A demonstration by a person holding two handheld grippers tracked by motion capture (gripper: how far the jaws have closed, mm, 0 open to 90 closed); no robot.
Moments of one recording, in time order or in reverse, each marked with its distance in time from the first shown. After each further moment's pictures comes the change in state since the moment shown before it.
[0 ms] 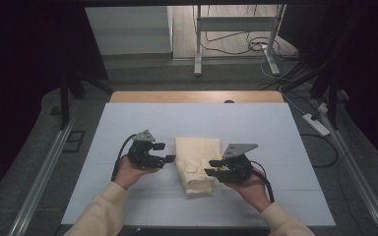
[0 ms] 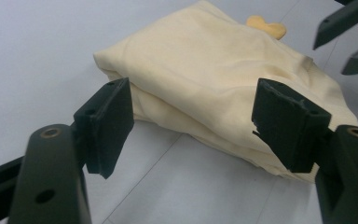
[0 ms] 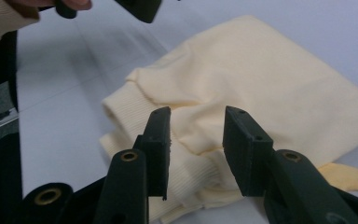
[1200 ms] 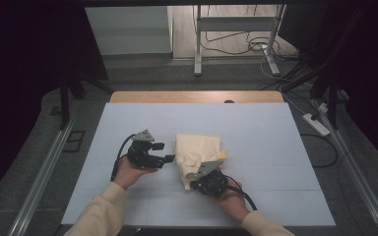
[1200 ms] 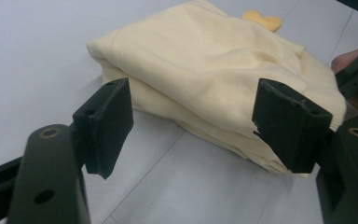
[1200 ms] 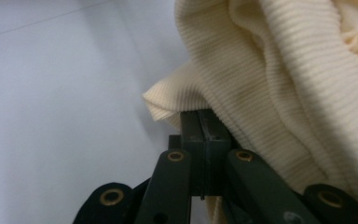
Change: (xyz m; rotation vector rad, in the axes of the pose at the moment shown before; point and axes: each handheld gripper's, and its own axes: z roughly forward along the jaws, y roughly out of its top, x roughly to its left) left arm 0.002 -0.001 -0.001 0.001 0.002 -0.005; right arm 0.033 -0.022 0.074 0.183 0.013 -0.130
